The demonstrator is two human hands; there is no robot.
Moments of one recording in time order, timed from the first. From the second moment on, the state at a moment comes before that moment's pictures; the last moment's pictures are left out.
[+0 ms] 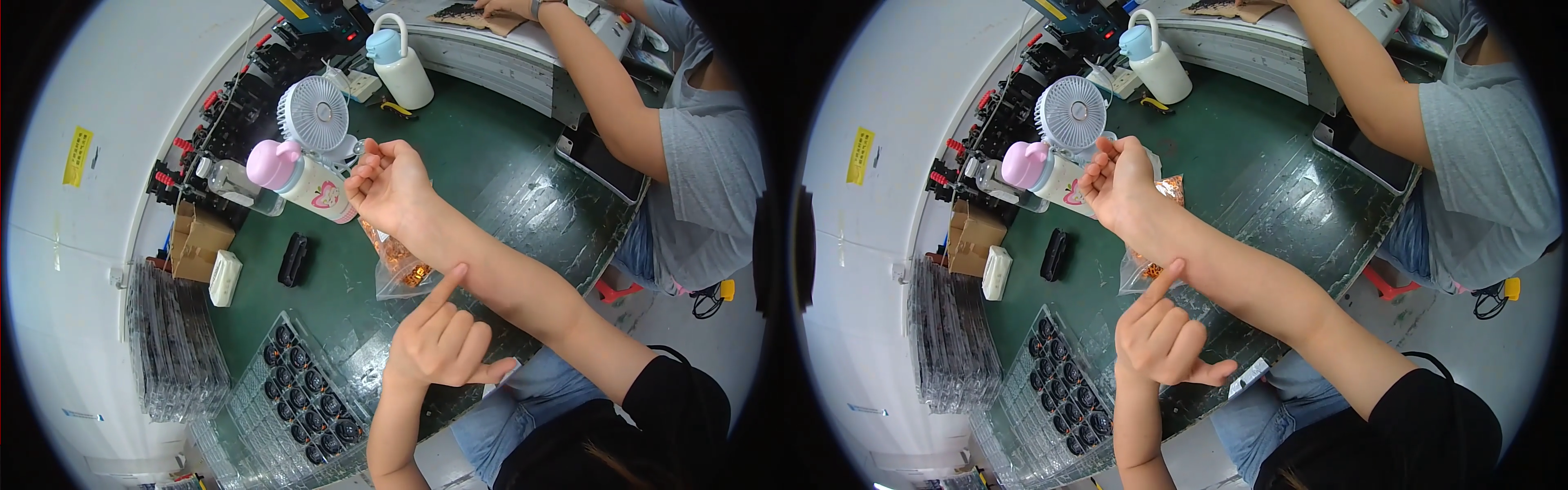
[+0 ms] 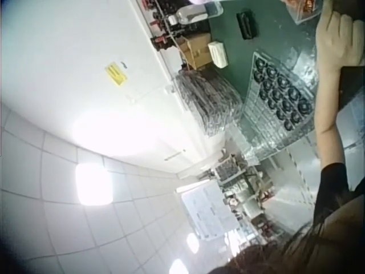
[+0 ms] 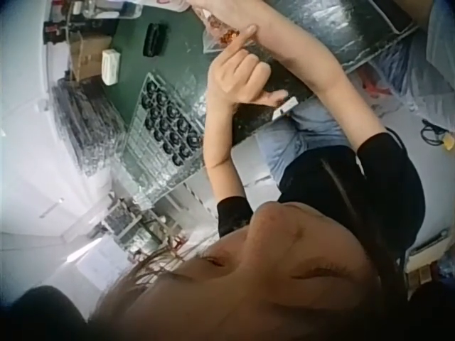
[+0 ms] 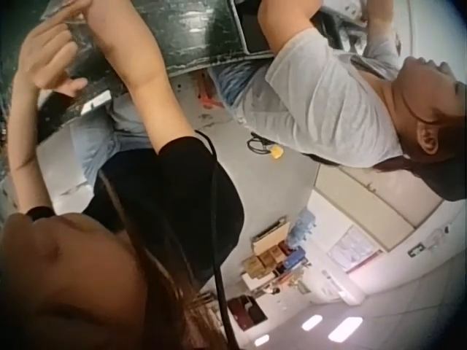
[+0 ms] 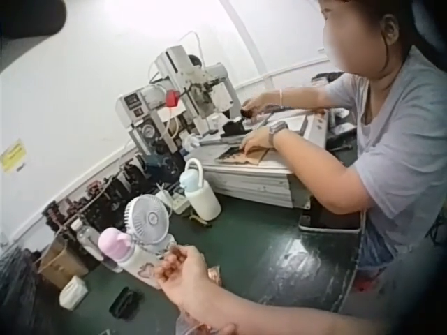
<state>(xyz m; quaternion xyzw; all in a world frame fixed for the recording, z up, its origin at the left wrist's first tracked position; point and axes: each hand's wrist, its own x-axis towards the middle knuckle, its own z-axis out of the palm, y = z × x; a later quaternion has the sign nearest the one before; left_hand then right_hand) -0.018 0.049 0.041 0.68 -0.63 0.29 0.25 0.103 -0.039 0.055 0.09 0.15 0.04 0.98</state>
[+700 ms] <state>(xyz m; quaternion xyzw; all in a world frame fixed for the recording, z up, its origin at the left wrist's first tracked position) -0.020 0.048 0.049 0.68 -0.63 0.29 0.25 0.098 -0.027 0.058 0.04 0.14 0.01 0.99</state>
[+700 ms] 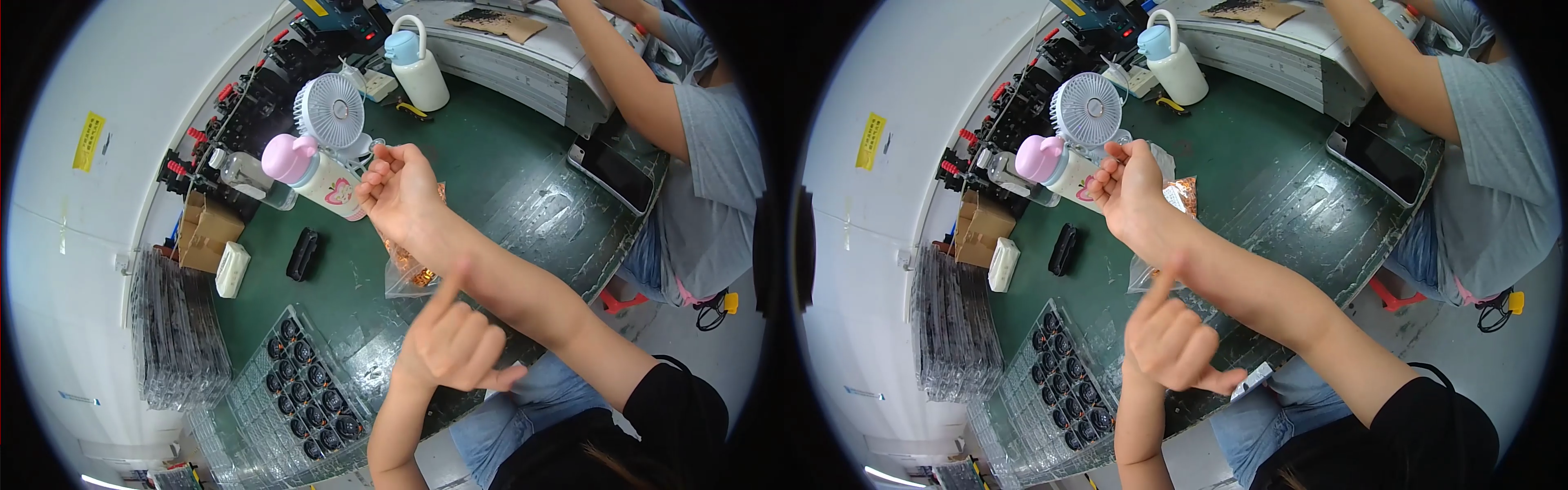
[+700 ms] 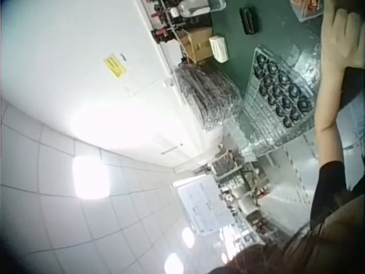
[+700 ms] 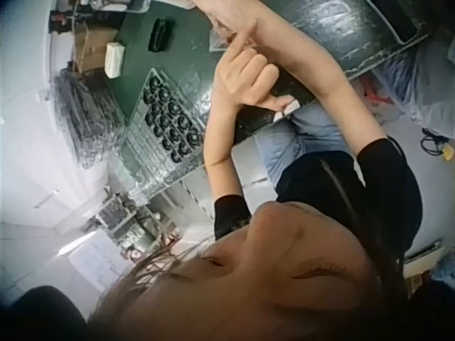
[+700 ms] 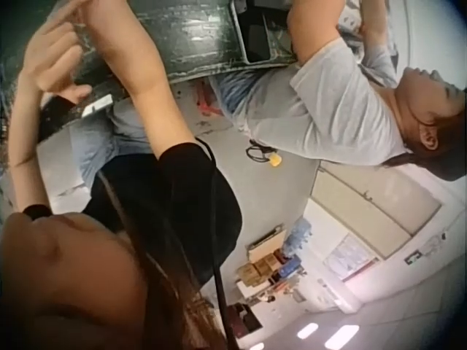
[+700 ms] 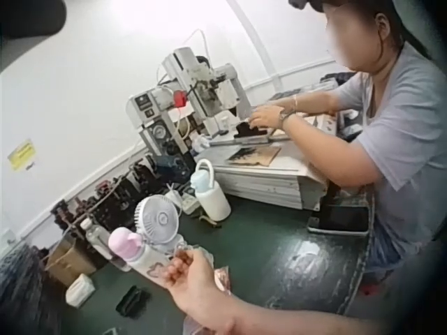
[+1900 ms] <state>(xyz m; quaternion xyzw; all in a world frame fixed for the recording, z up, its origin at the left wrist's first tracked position) -0.025 0.042 0.044 0.70 -0.59 0.21 0.34 0.100 -0.028 0.055 0.08 0.17 0.05 0.98</state>
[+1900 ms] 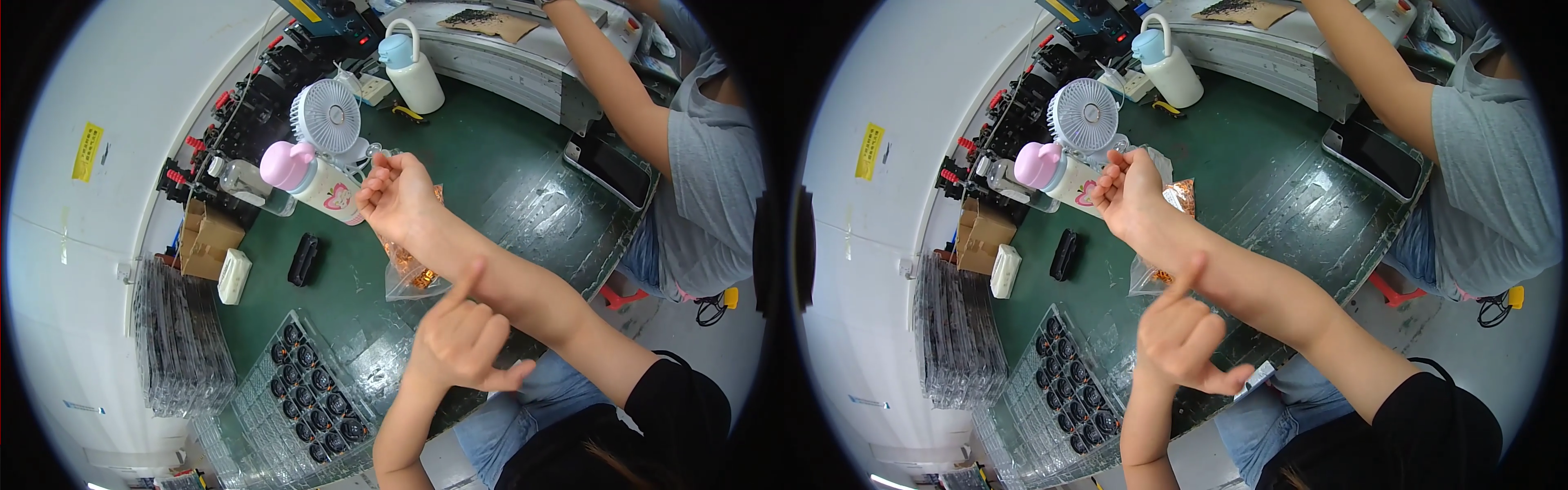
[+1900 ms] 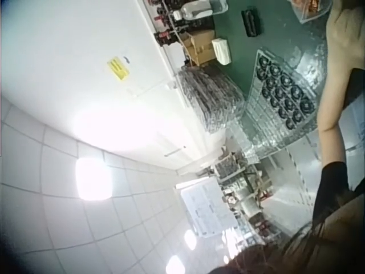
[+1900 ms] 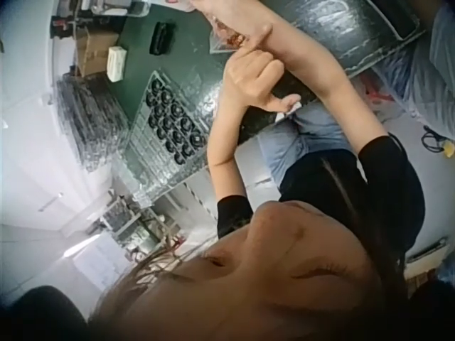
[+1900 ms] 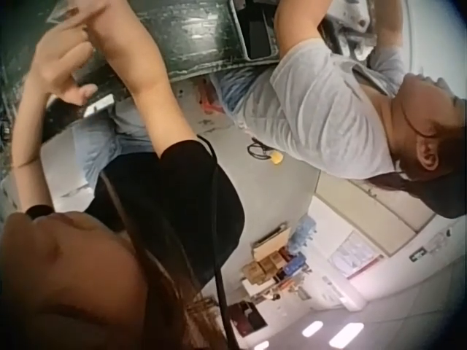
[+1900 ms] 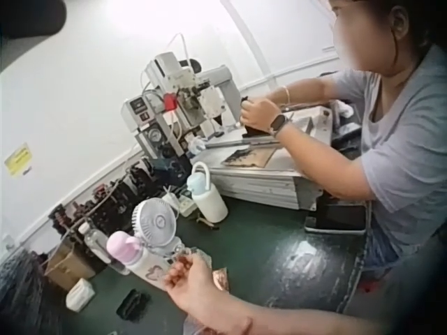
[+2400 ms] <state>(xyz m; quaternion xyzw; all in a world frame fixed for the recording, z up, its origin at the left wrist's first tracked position) -0.037 0.045 0.053 0.74 -0.58 0.16 0.29 0.093 -0.010 0.058 -0.06 0.16 -0.03 0.99</state>
